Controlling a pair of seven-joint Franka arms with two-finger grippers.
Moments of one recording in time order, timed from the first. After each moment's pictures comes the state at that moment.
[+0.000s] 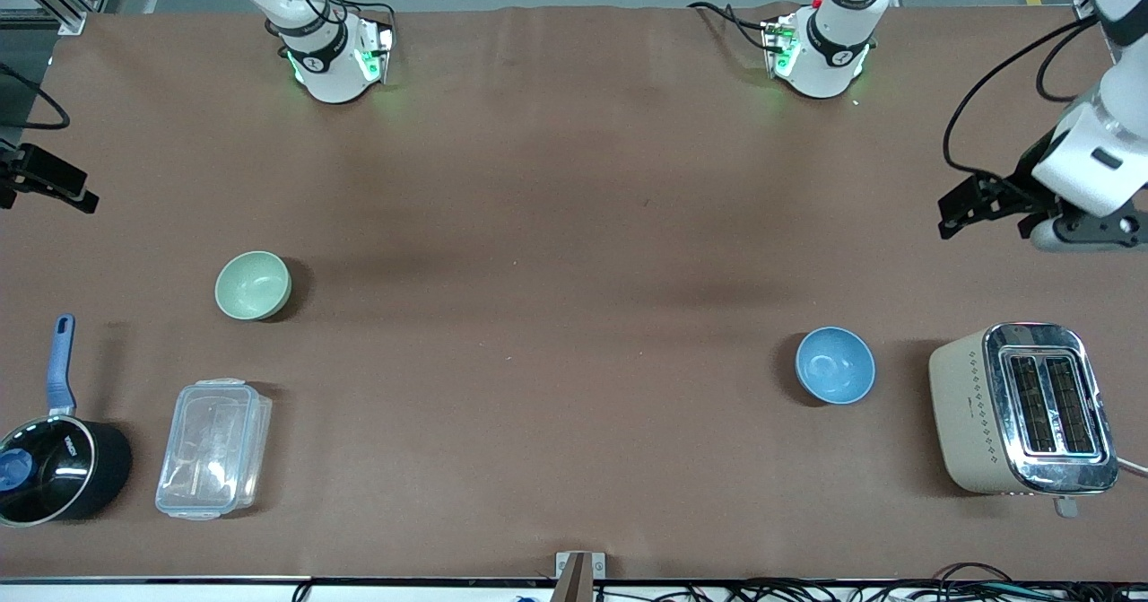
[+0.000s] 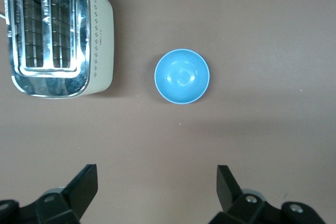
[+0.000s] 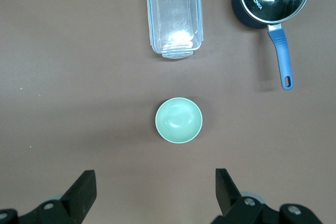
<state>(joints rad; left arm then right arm) 0.02 0.06 -0.13 -1.65 0.01 1.76 -0.11 -0.04 0.05 -0.05 -1.44 0.00 1.49 -0.01</state>
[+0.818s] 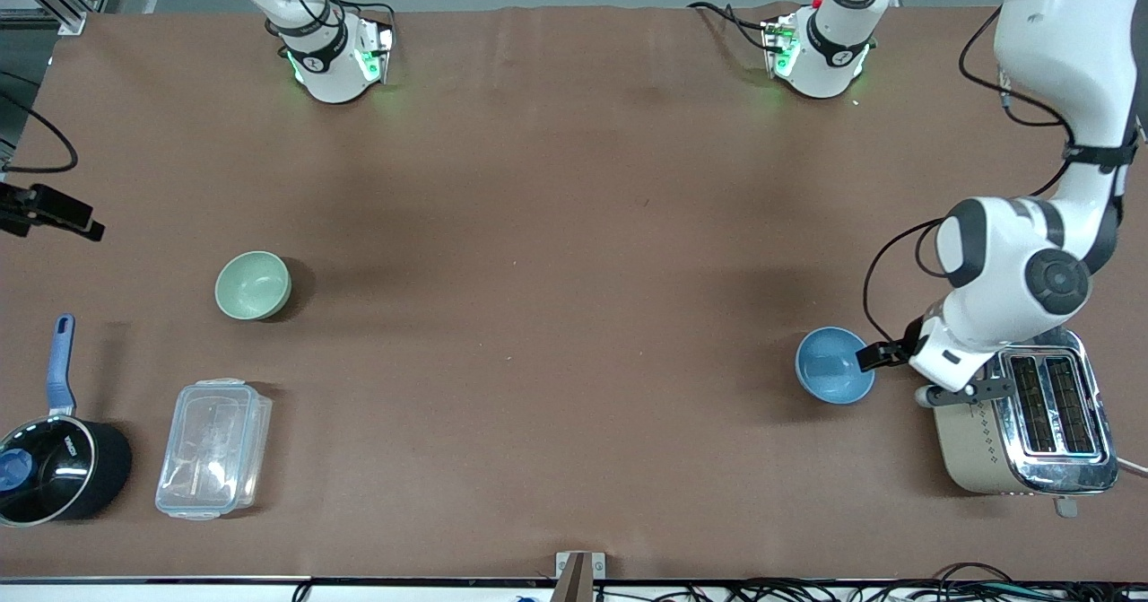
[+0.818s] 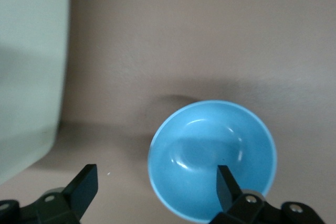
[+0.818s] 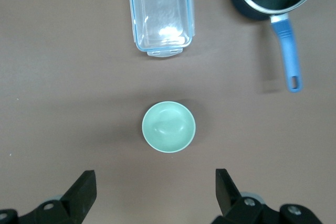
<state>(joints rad) 0.06 0.53 -0.13 -1.77 0.04 2.35 -0.18 -0.10 0.07 -0.10 -1.64 0.07 1.68 -0.12</state>
